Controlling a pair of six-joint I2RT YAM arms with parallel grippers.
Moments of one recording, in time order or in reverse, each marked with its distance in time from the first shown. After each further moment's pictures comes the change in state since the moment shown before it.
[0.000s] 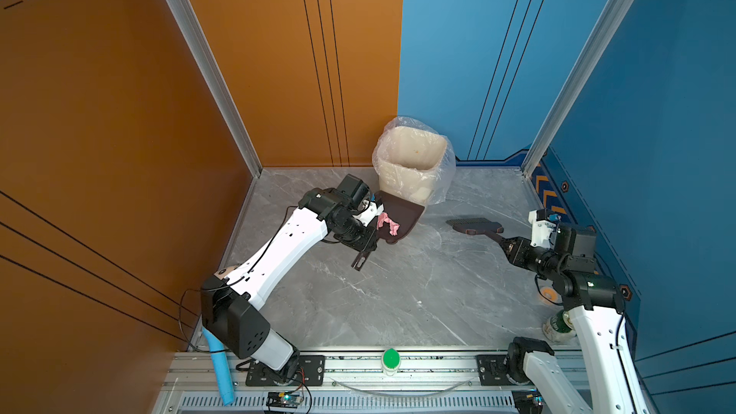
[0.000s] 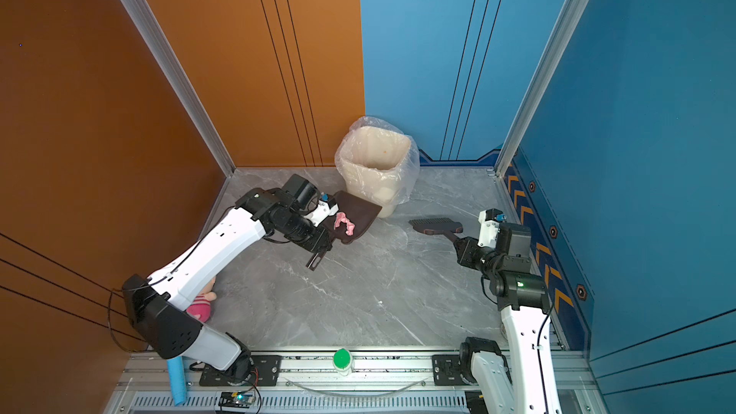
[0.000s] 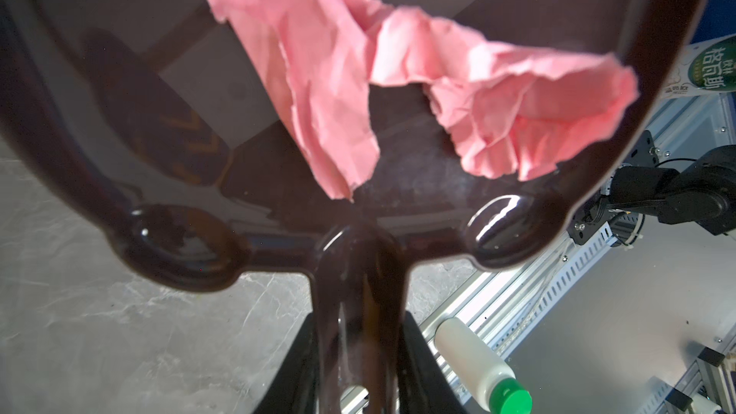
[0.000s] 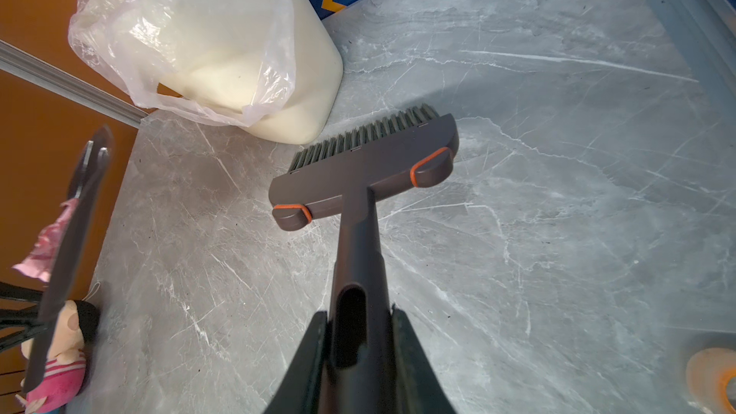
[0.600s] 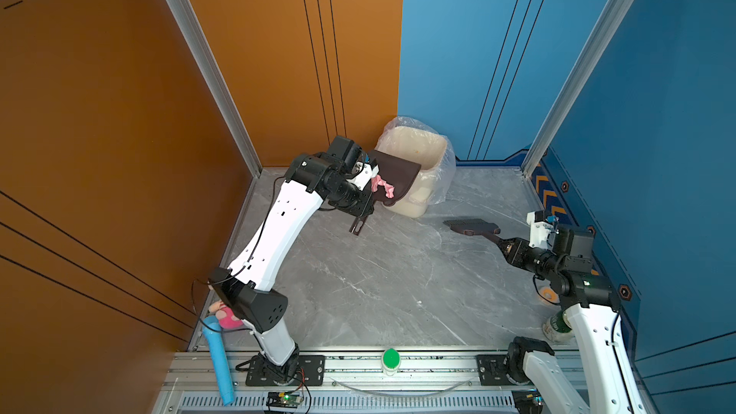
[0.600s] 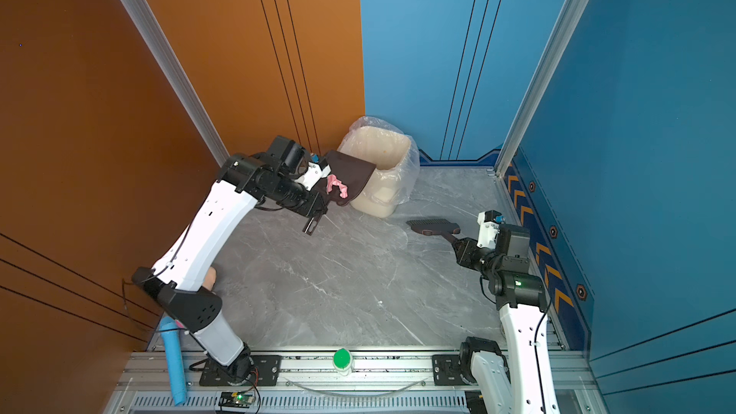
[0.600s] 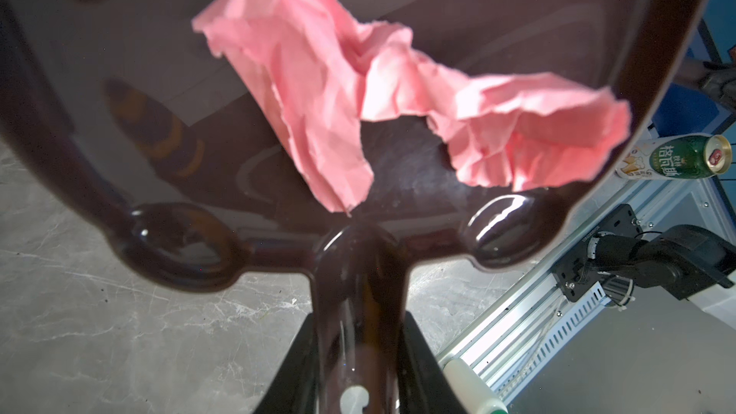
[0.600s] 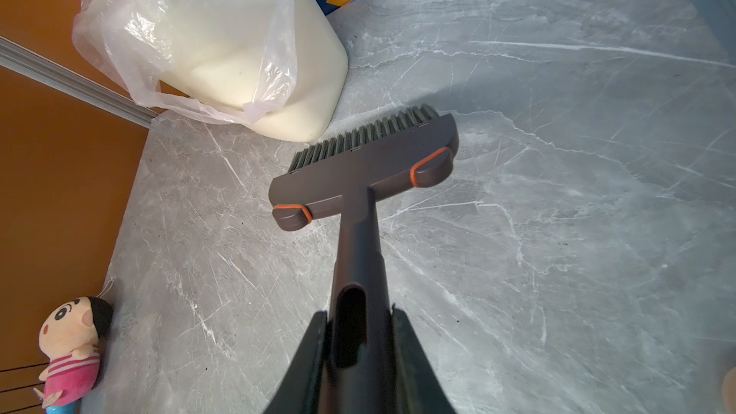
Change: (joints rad) left arm 0.061 0.225 0.528 -0.194 -0.036 0.029; right arm -0.019 0.002 -0.048 0.039 -0.044 0.004
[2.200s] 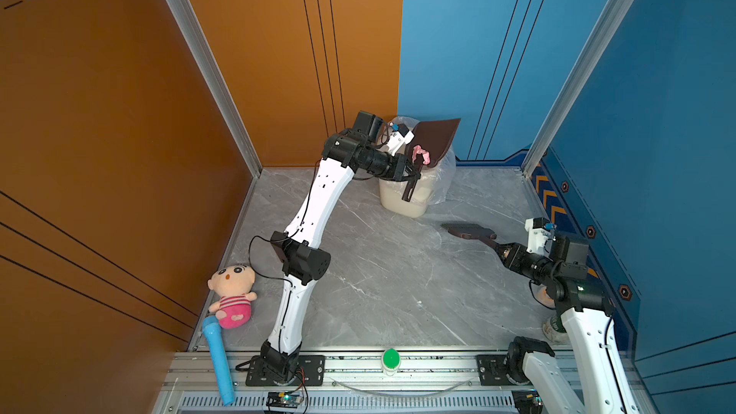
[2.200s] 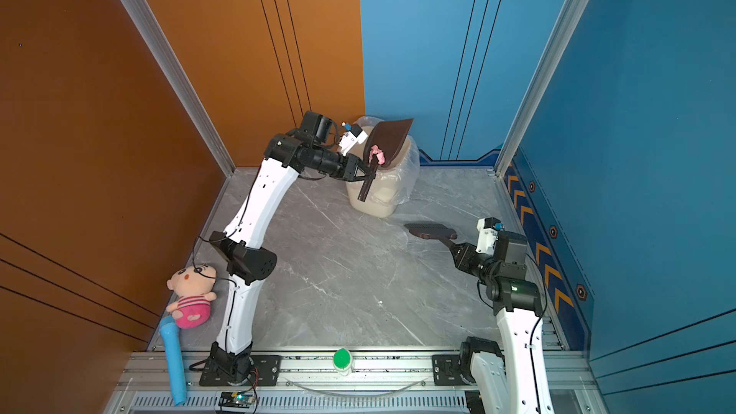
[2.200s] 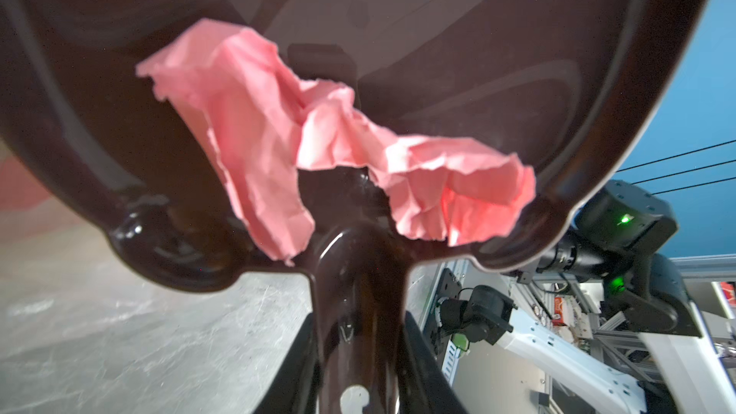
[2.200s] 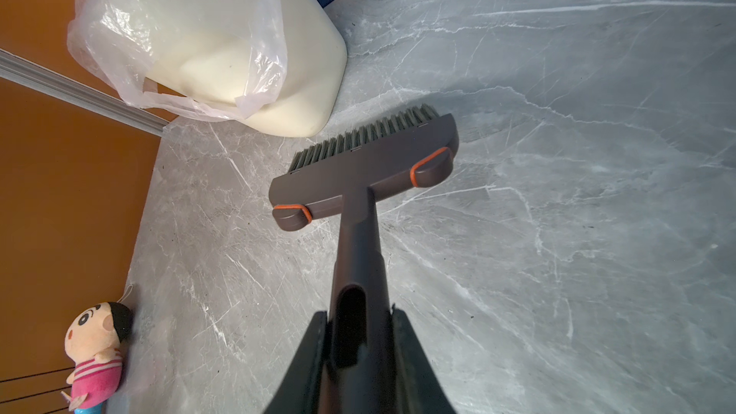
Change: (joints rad) left arm 0.026 0.510 0.609 0.218 0.568 -0.169; right arm -0.021 -0.040 -0.106 0.076 -0.044 0.068
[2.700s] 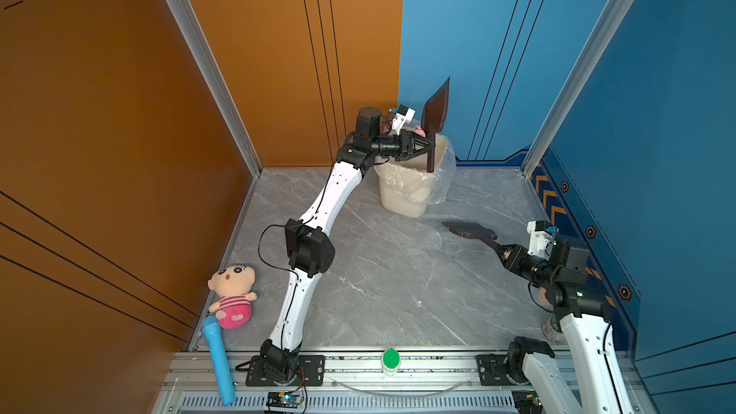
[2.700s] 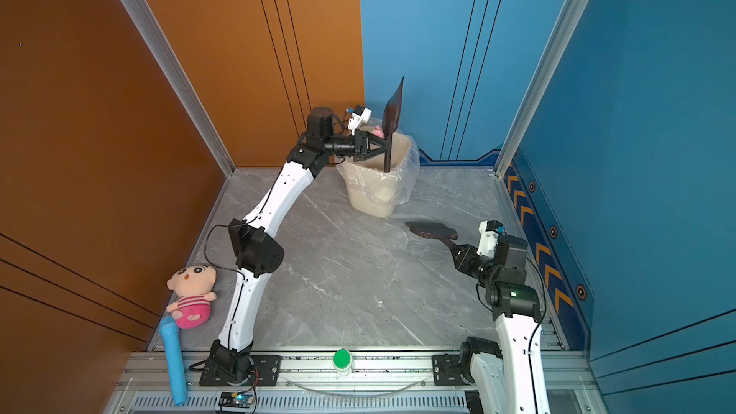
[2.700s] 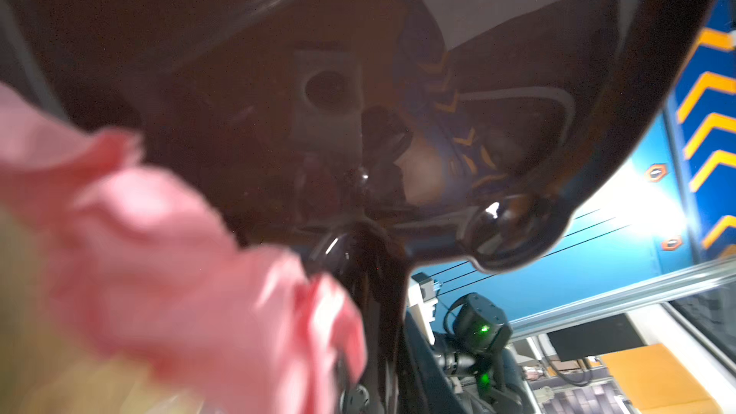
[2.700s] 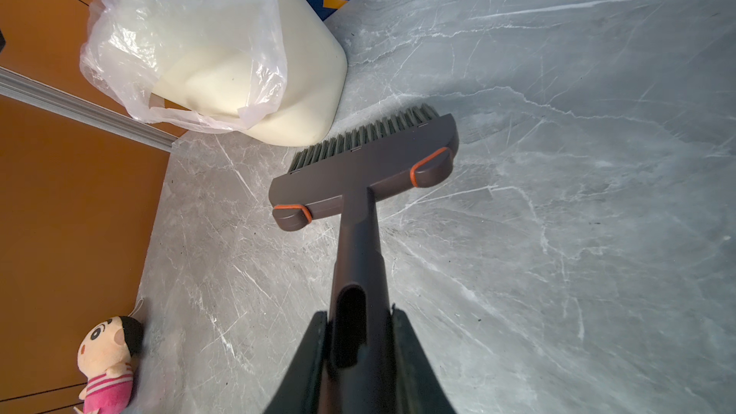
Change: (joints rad) left arm 0.035 0.122 -0.164 1.023 0.275 -0.789; right arm -0.006 -0.035 -0.030 0.028 -0.001 0.045
